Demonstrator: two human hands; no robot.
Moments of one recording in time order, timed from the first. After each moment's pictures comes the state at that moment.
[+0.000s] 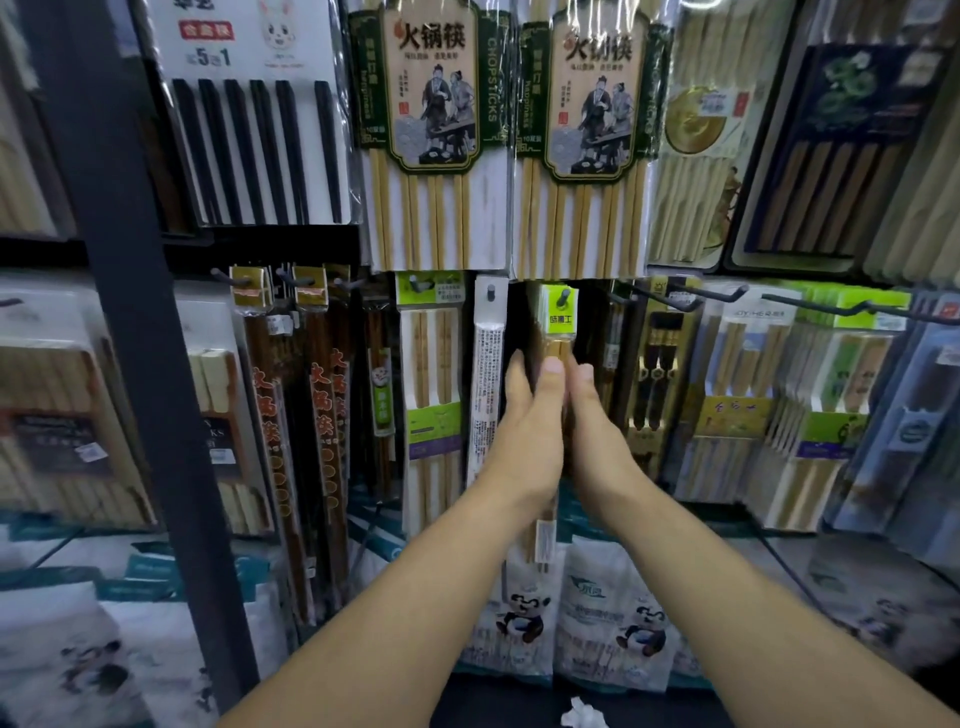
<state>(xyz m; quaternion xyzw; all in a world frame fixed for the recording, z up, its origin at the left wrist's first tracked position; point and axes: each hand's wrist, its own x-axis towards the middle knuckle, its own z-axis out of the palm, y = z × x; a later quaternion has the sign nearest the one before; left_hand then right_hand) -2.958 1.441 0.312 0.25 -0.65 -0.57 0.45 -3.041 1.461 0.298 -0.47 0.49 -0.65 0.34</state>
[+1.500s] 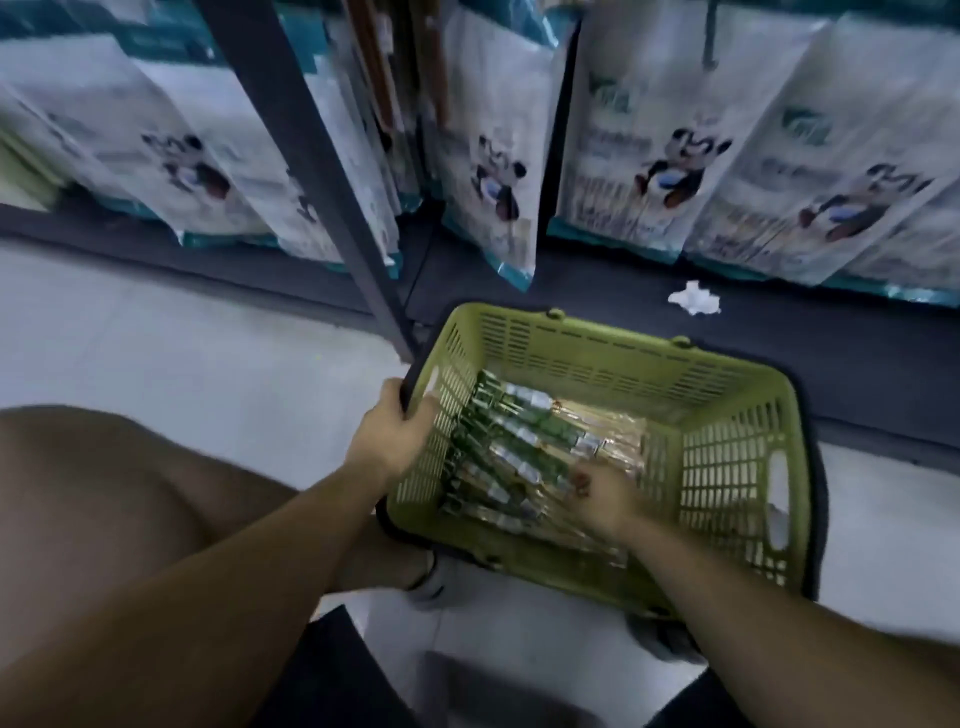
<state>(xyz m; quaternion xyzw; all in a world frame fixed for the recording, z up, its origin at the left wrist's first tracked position) -2.693 1.534 -0.099 0.69 -0.58 -0.43 0.10 -2.945 1.647 -0.169 -0.49 0.76 -0.01 0.43</state>
